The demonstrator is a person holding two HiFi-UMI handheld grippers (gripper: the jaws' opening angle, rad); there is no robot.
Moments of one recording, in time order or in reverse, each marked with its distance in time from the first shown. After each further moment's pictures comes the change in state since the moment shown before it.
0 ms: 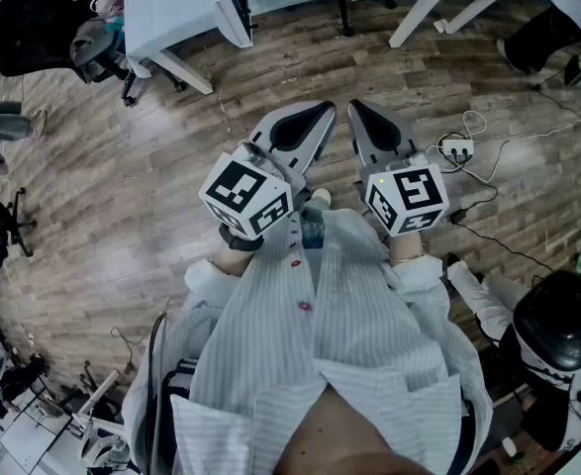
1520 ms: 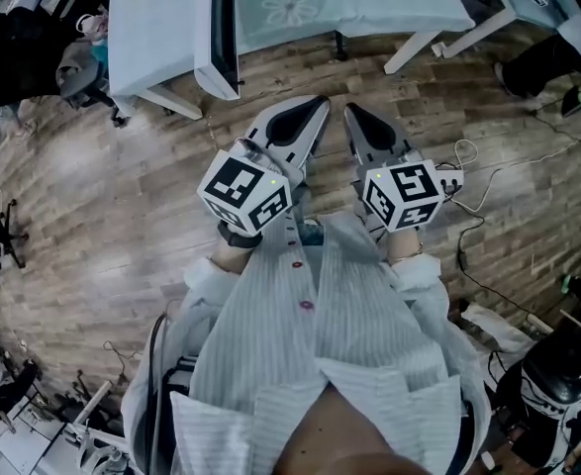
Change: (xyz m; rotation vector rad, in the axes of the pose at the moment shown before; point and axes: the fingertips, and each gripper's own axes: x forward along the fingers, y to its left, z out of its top) left arm 0.121 0.116 0.028 -0.017 -0.038 0.057; right arm 0.117 -0.114 0.016 0.032 0.070 0.023
